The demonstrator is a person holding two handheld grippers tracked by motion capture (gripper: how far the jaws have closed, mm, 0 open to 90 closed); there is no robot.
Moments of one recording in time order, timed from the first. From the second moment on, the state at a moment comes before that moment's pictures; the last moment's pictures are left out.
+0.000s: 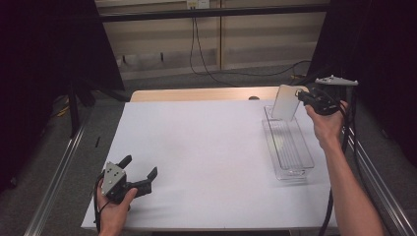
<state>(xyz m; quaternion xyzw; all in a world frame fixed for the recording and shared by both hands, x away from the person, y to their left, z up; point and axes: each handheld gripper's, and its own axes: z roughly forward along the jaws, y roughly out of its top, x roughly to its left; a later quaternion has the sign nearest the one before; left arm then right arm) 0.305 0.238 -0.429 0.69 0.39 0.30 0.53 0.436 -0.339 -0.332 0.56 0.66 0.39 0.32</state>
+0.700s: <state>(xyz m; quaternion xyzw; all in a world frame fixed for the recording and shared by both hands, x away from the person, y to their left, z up) 0.304 0.239 -0.429 0.69 0.39 0.30 0.54 0.450 -0.324 -0.360 0.57 0.66 0.36 0.35</state>
